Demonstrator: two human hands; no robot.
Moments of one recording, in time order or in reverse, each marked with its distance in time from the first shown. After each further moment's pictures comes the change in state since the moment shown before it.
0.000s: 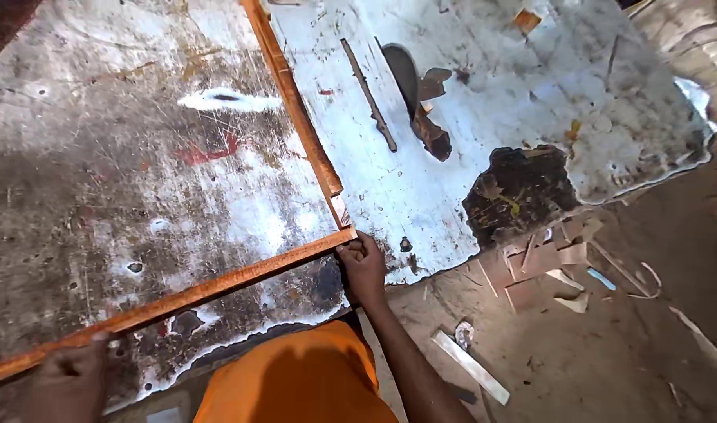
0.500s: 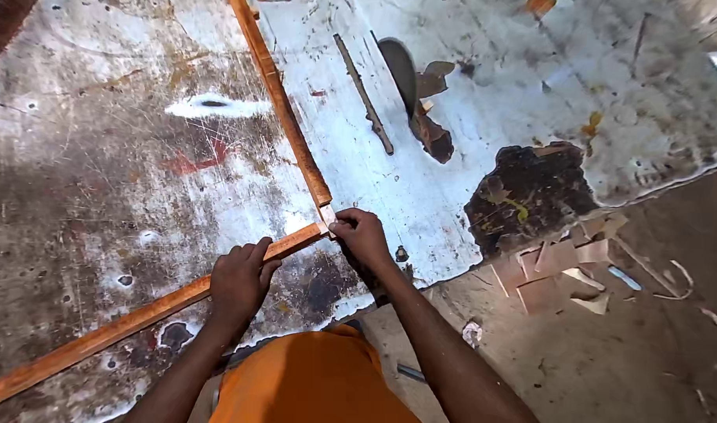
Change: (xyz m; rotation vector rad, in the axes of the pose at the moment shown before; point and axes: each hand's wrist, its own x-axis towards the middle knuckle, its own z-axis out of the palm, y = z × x) left_hand 0.026 0.155 0.178 0.431 -0.149 0.801; right_hand 0.099 -0.028 -0.025 -0.225 -0.292 -0.098
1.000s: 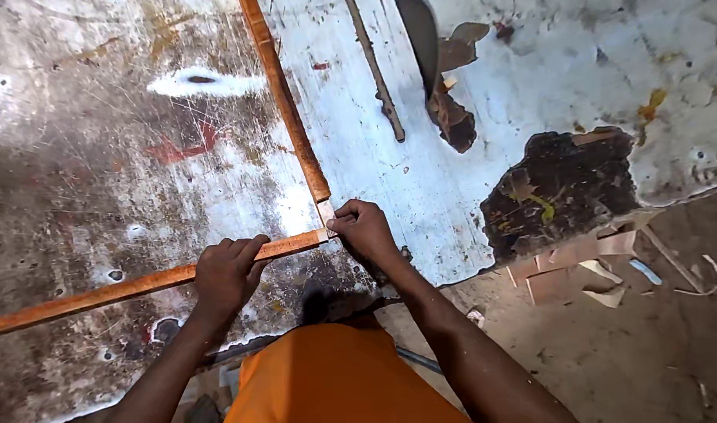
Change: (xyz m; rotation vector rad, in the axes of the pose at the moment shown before) left_hand 0.012 -0.015 0.007 -0.025 0.094 0.151; right_hand 0.018 -0.006 -0.013 -0.024 -0.143 0.092
